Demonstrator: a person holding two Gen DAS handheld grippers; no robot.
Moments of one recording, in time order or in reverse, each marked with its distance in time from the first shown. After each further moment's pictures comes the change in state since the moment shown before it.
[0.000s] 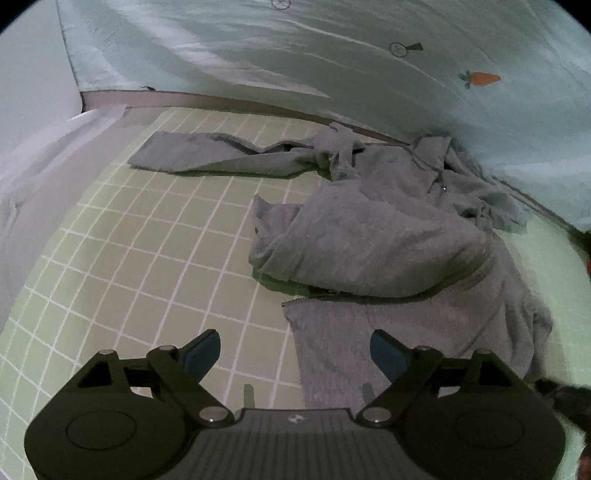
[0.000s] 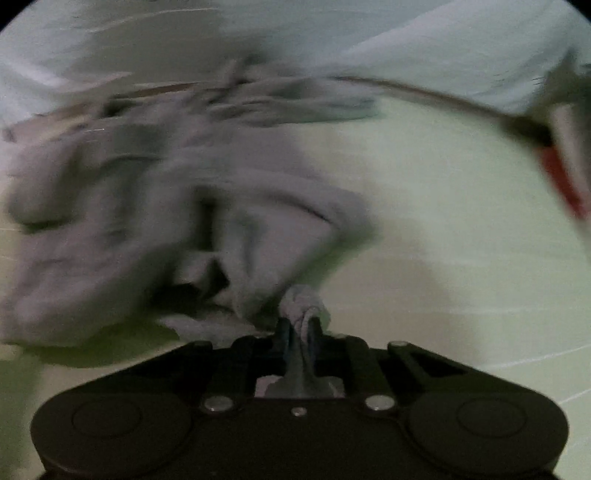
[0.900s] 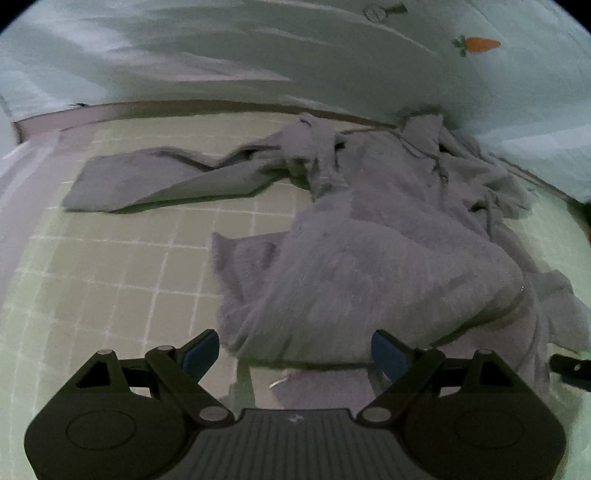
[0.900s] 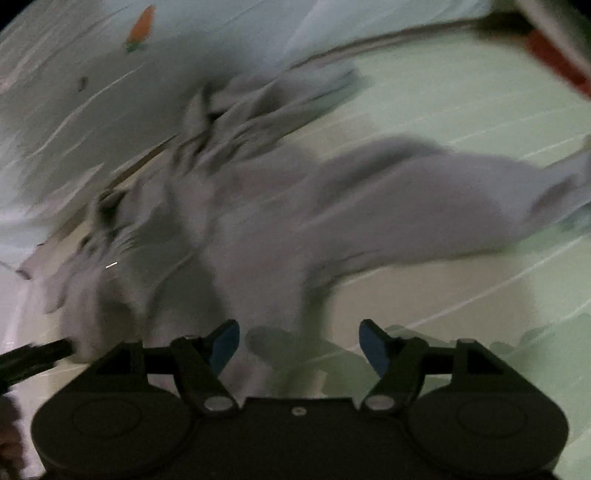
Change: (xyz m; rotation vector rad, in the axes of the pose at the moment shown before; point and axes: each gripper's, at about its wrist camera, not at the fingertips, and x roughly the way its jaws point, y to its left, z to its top) left arm 0.083 -0.009 0.068 0.143 0.084 -0.093; right arm -0.004 0.037 0.038 0.455 0.103 0.288
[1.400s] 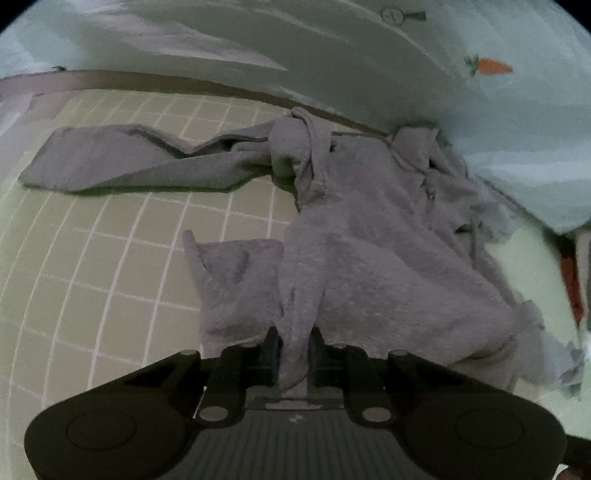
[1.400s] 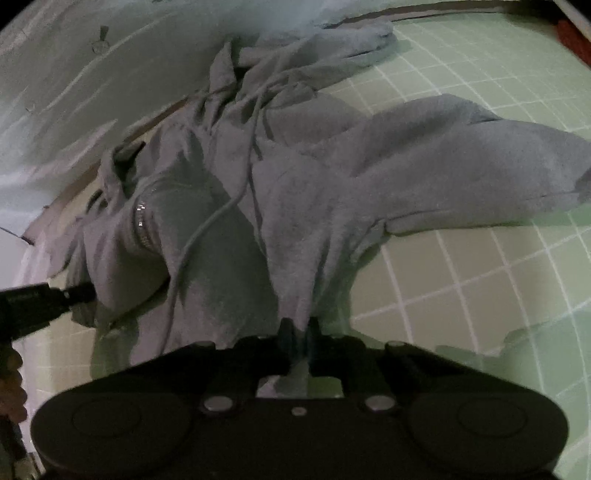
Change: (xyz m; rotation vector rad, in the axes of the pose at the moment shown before) left arm 0.009 0.014 -0.005 -0.124 -0.013 -0.127; right arm 0.000 0.013 -0.022 -0.041 0.062 0.001
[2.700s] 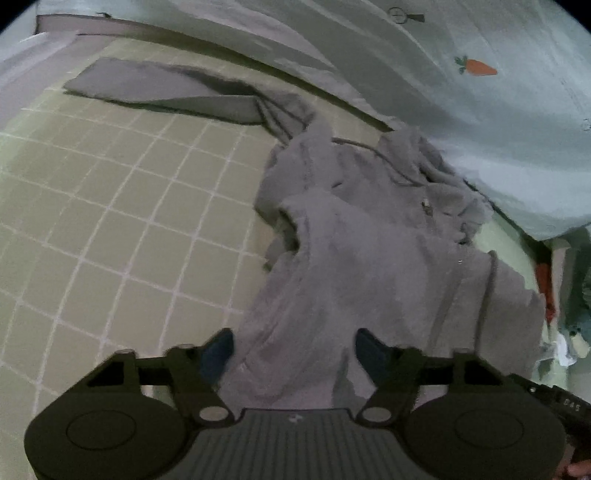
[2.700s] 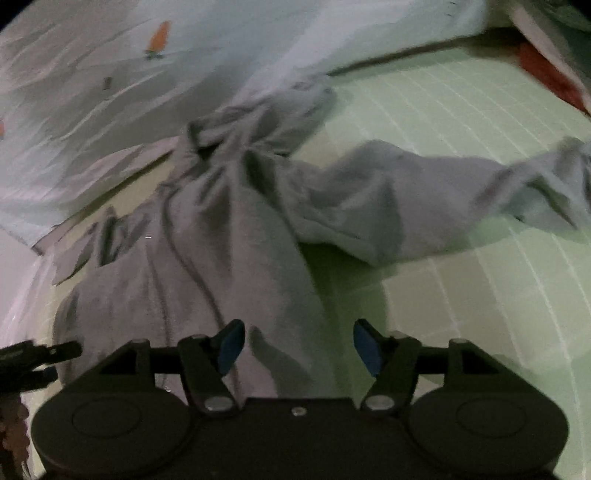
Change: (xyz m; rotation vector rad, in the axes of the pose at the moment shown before) left arm -0.025 -0.005 -0.071 -0.129 0.032 -0.068; right arm -0.045 -0.050 -0.011 -0.047 -0.104 0.033
